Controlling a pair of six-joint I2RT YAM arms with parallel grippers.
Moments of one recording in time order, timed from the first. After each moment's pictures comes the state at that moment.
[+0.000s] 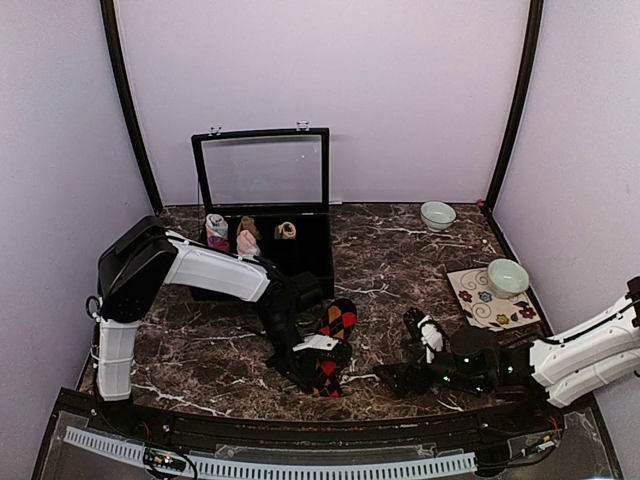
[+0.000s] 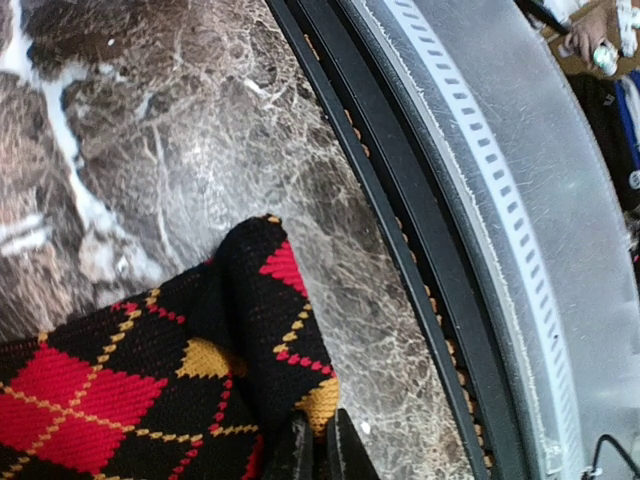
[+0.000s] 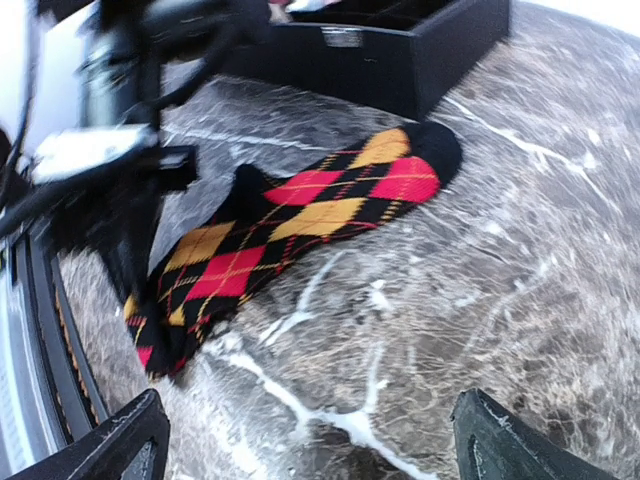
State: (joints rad) left arm -0.94 2.10 1.35 -0.86 0.79 0.93; right arm 1.20 1.13 0.15 0.50 0.21 0.41
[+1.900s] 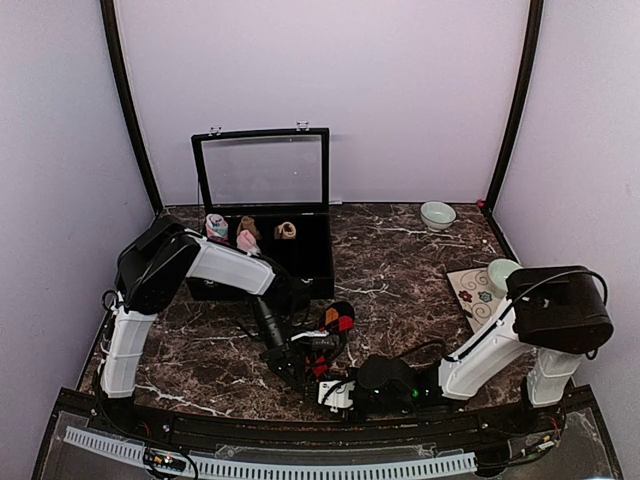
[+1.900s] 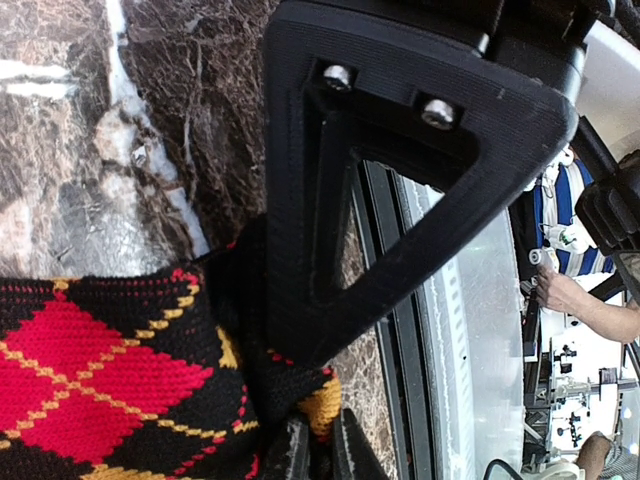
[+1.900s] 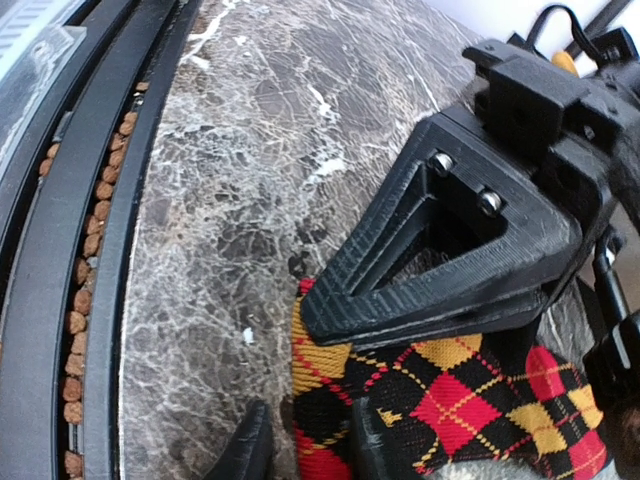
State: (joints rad) left arm -0.84 2.25 1.43 -1.11 0.98 0.88; right arm 1.42 1.84 0.56 0.73 0.16 -0.38
